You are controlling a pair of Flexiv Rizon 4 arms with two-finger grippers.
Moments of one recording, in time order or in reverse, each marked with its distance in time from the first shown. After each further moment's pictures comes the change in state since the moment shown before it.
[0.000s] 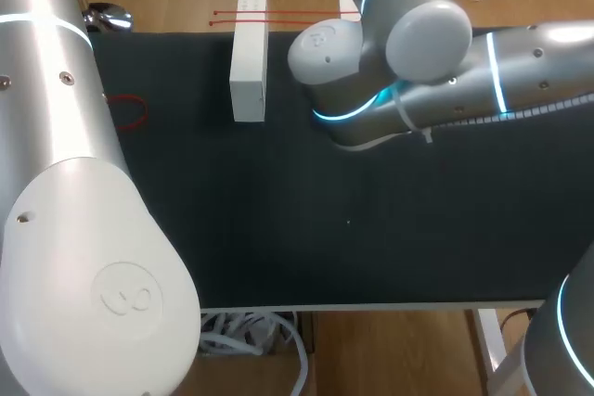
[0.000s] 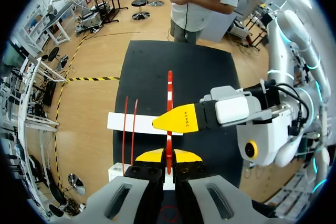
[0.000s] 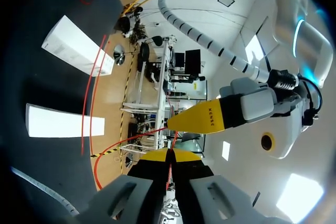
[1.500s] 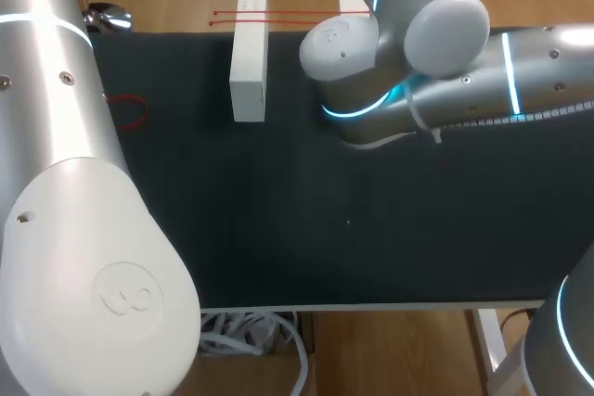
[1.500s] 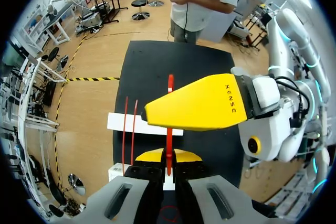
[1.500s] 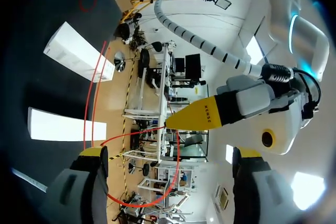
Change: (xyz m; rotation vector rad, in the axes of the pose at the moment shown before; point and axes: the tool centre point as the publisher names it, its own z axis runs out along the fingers) left arm 0.000 -0.001 0.000 0.001 0.000 0.001; right arm -0.001 -0.001 -0.002 -0.052 0.015 0.032
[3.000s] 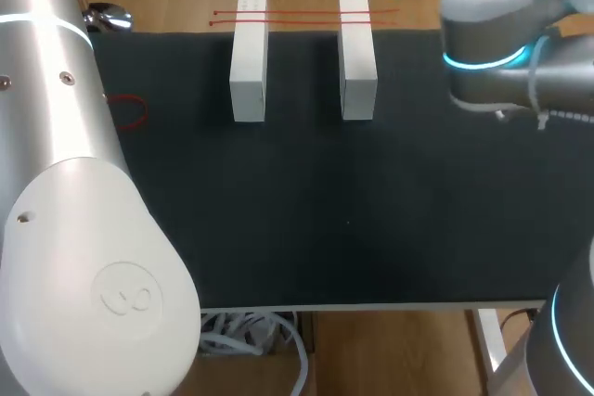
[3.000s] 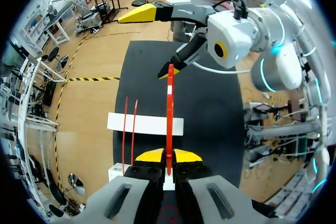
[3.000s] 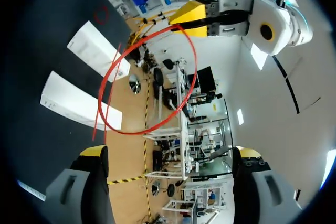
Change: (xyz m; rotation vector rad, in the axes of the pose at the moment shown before) left arm 0.000 0.000 0.000 0.000 0.000 0.000; right arm 0.025 -0.114 0.019 -0.231 0.173 0.145
